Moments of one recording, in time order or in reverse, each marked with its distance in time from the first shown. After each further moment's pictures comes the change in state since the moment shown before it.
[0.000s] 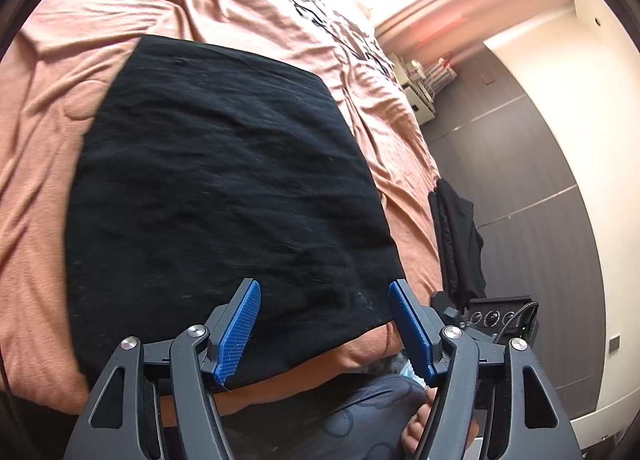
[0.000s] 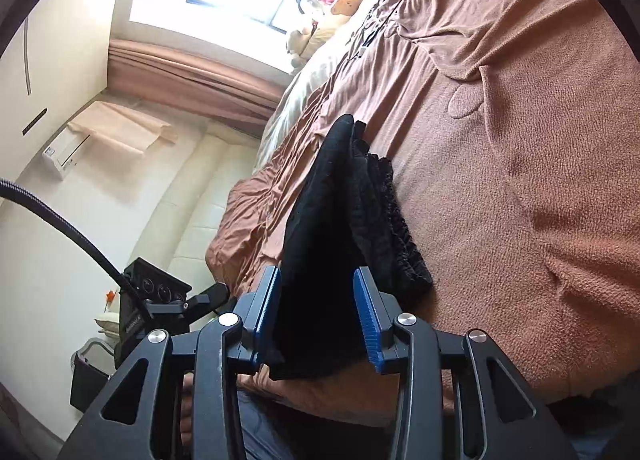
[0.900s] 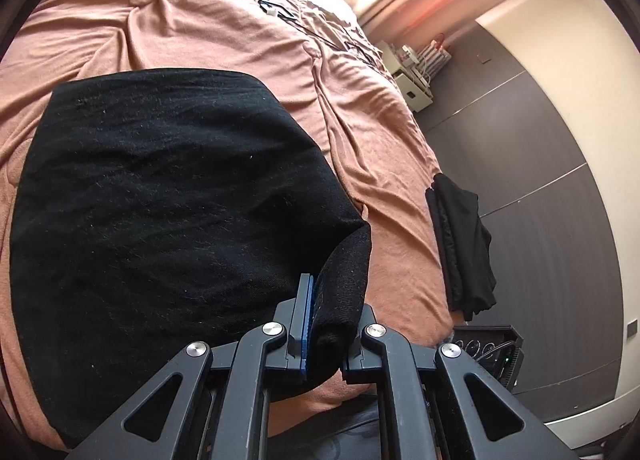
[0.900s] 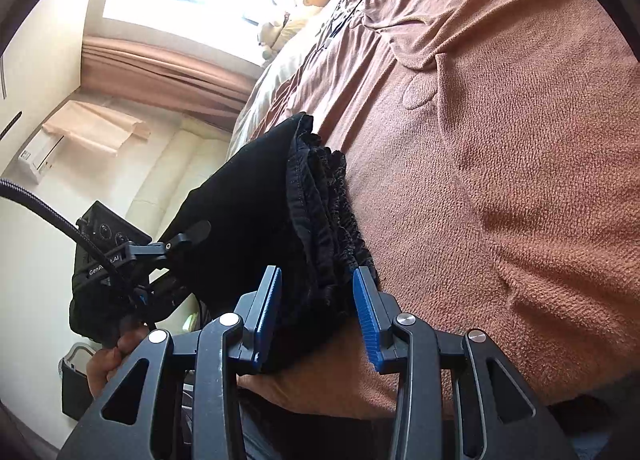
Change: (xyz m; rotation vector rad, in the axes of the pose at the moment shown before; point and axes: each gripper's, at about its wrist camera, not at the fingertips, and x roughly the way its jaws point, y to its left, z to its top) left arm 0.047 -0.059 0.035 0.094 0.029 0.050; right arm -0.017 -0.021 0.004 0.038 0.039 -0.087
